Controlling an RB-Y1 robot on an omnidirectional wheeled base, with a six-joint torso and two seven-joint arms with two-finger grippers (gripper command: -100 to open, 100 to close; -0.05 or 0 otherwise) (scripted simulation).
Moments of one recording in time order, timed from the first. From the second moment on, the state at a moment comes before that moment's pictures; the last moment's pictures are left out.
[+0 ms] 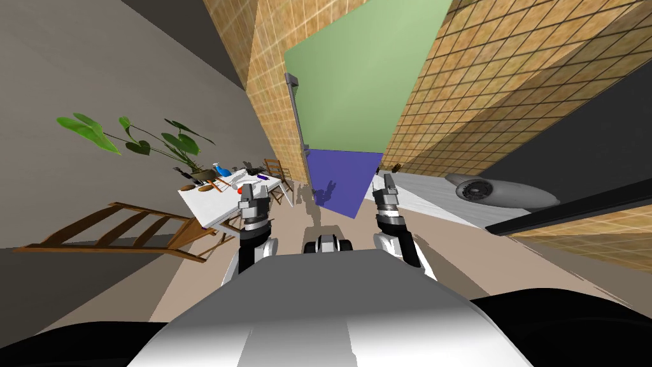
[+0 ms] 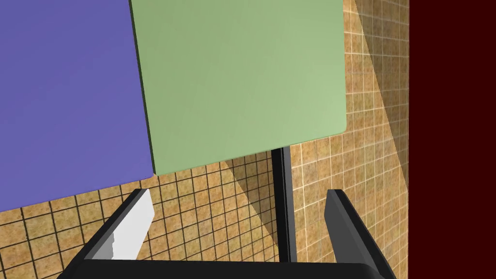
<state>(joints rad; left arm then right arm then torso) 0.50 0.03 0.07 -2.24 -0.09 -0.65 0.07 0.53 -0.09 0.01 -2.33 -0.07 -0.37 0.10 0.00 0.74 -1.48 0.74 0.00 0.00</state>
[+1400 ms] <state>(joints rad) 0.50 0.03 0.07 -2.24 -0.09 -0.65 0.07 0.58 -0.47 -0.12 -2.30 0.14 -0.17 0.17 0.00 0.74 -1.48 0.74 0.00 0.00</state>
